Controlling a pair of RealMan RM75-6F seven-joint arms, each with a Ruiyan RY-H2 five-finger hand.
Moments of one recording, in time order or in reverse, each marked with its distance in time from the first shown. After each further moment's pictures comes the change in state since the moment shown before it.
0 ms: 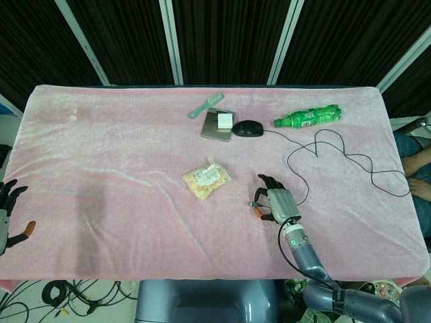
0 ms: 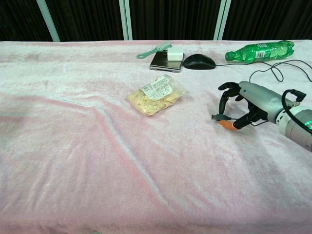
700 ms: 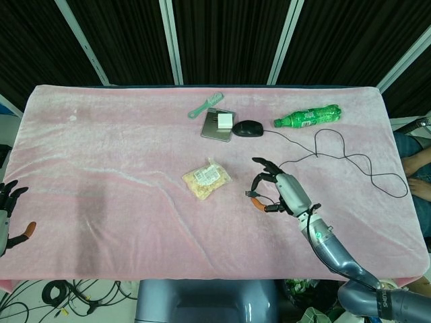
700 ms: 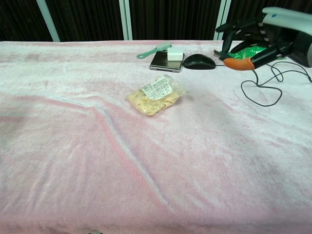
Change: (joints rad) left arm 0.003 0.000 0.003 -0.004 0.004 0.004 0.001; right arm -0.025 0.391 0.096 -0.355 -0.290 -0.062 0.544
